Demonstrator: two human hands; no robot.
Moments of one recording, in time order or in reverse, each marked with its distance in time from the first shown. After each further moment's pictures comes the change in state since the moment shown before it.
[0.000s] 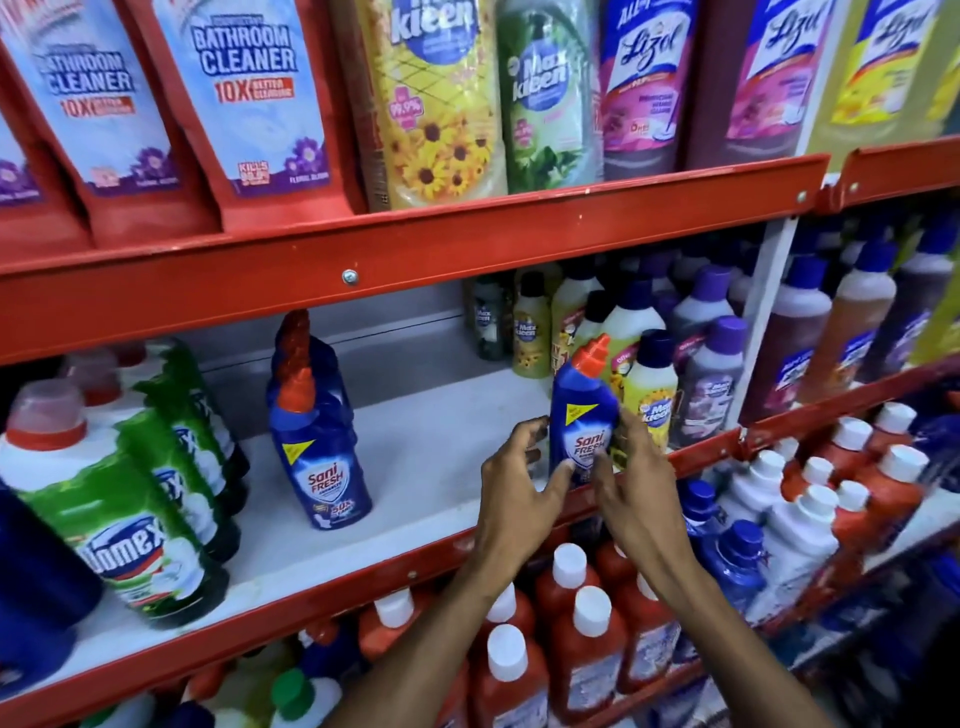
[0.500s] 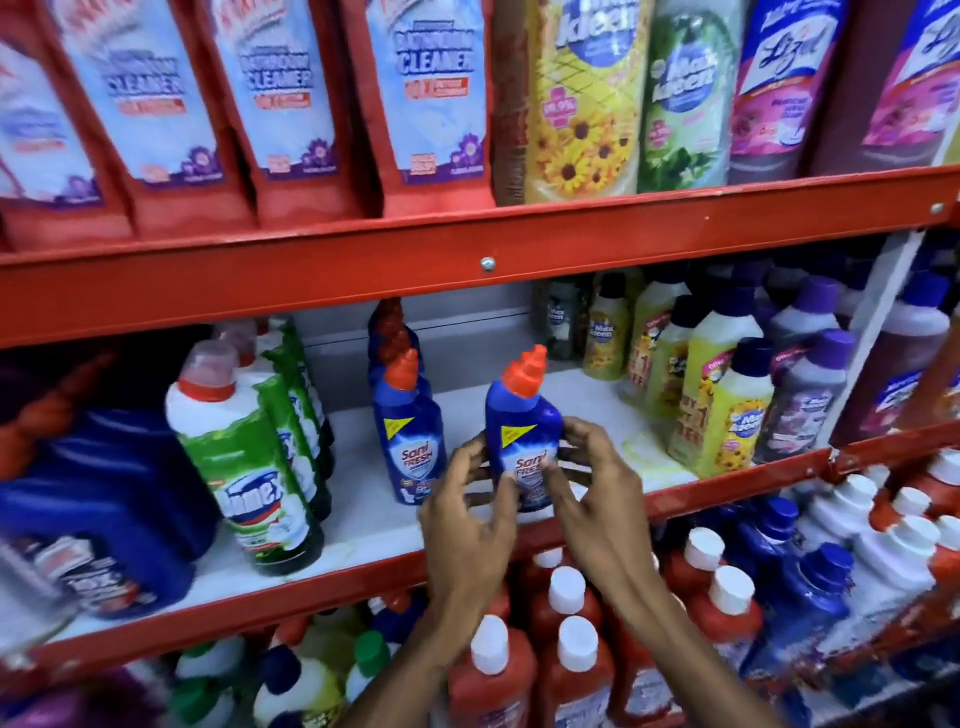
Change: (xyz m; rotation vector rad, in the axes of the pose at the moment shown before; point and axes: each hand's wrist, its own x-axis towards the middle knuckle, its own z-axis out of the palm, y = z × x) left_hand -0.055 -0.027 -0.103 -0.027 0.387 0.032; right_hand -0.037 -0.084 0.065 0.267 -0.101 -0.051
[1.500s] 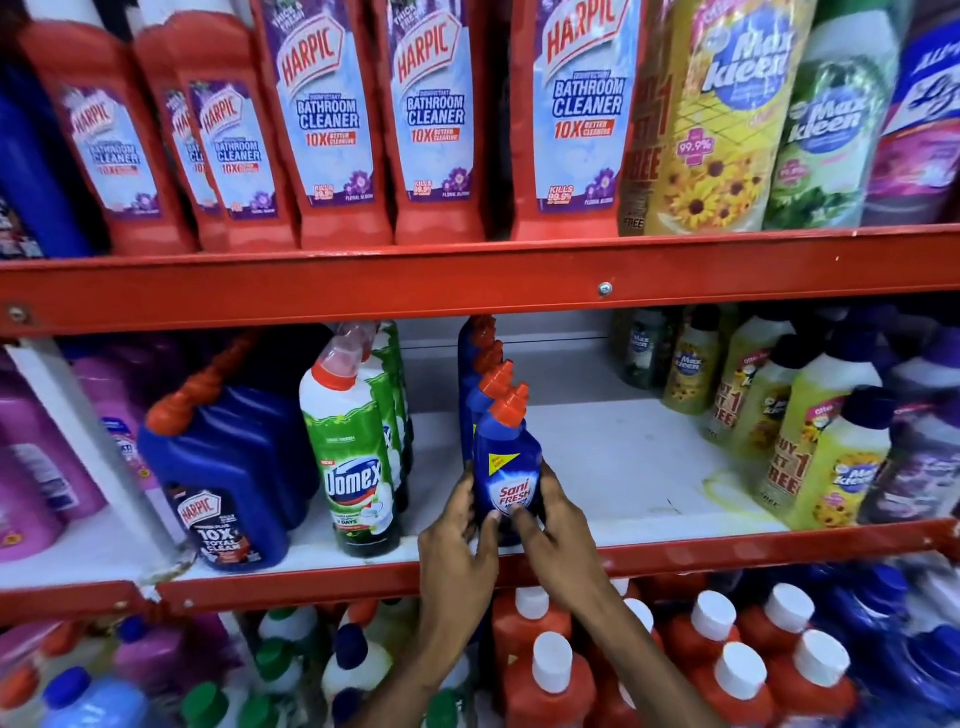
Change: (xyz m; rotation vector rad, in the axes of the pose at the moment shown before) left_hand -0.002 -0.055 -0.073 0.046 0.016 -0.062; right_hand -0.014 0.000 0.103 0.085 -0.387 0.031
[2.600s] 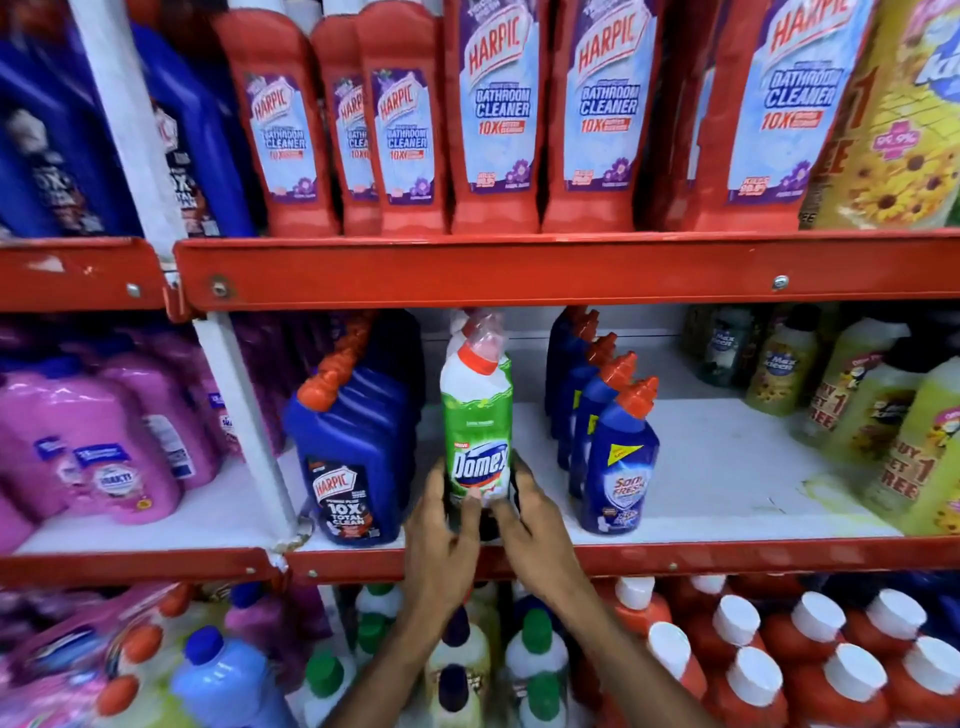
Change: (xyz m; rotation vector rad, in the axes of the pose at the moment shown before) left_hand 0.014 -0.039 -0.132 0.136 0.081 -0.094; right_hand -0.001 -0.062 0.129 0.057 -0.088 -0.075
